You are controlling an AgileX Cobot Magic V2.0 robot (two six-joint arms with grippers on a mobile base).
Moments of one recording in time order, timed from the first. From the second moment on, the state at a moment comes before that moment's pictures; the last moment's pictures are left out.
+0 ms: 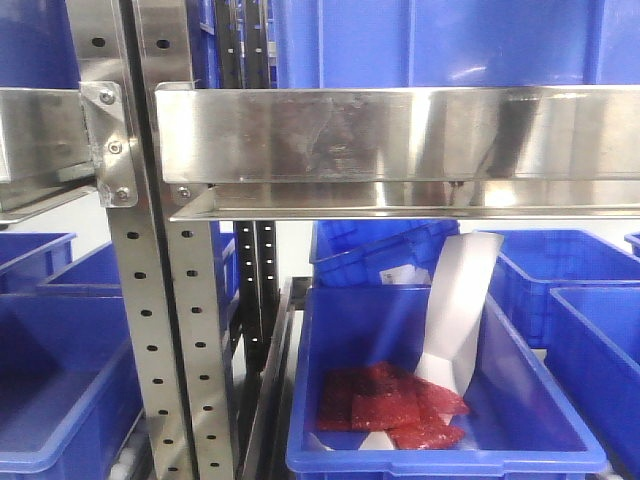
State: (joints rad) left arm -0.02 -0.01 0.03 -0.13 0.05 0.16; right arm 0.10 1.37 -1.36 0.08 0.13 0.02
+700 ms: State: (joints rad) left arm -0.02 -0.01 0.03 -0.13 0.05 0.16; right arm 0.08 0.66 -0.53 0.06 0.01 0.02
